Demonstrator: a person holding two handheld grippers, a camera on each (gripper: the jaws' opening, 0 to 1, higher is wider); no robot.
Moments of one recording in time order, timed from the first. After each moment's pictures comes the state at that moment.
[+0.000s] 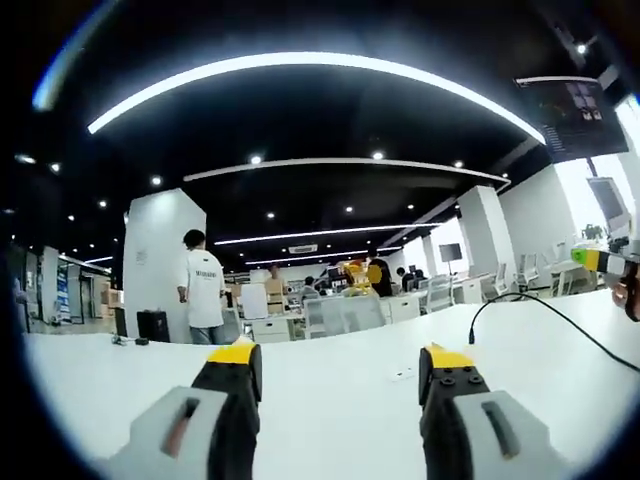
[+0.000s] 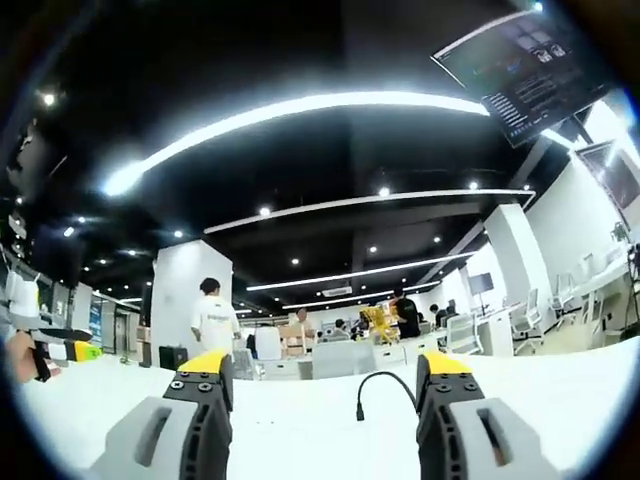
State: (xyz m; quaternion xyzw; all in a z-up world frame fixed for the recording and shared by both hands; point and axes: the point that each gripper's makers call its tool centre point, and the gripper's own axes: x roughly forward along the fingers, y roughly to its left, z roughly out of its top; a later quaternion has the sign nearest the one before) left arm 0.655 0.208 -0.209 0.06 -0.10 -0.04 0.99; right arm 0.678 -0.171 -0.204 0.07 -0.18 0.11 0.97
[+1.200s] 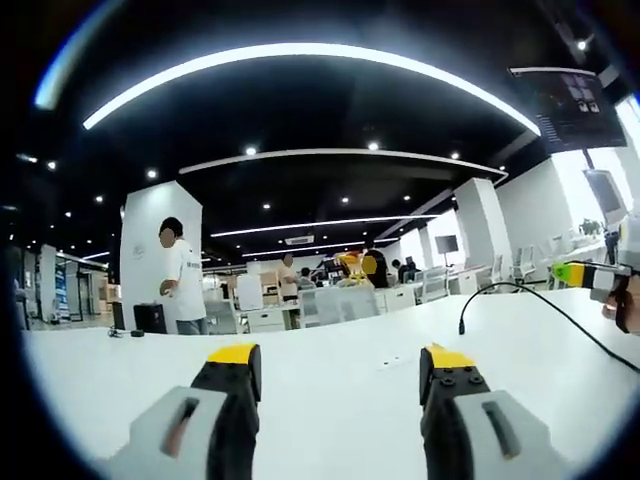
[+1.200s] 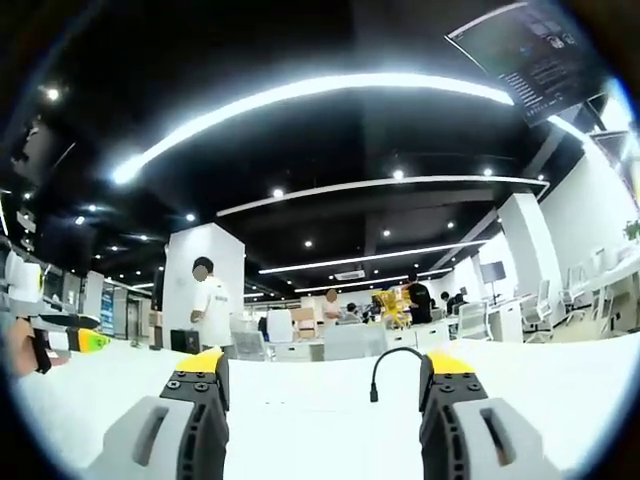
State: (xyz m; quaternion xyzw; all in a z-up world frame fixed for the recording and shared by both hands) left arm 0.652 0.186 -0.226 0.07 -0.09 -0.04 0.99; right arm 0.693 -0.147 -0.233 0.06 -0.15 0.14 0.98
